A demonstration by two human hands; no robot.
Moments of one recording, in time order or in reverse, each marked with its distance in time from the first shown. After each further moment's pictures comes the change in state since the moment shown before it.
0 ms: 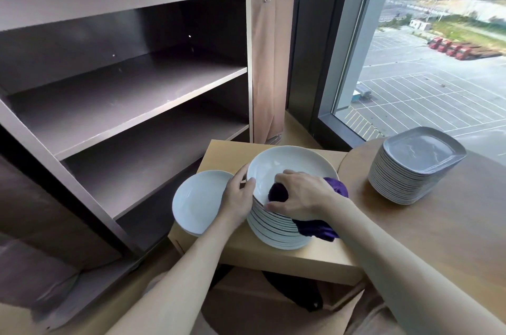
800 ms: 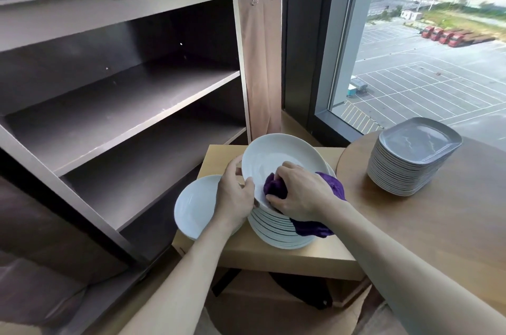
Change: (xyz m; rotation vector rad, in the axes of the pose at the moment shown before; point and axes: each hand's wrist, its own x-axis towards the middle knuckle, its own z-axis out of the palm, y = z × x) left_hand -0.009 0.026 -0.011 0.081 0.091 0.143; right_hand -0.009 -0.007 0.003 0.092 0.249 0.009
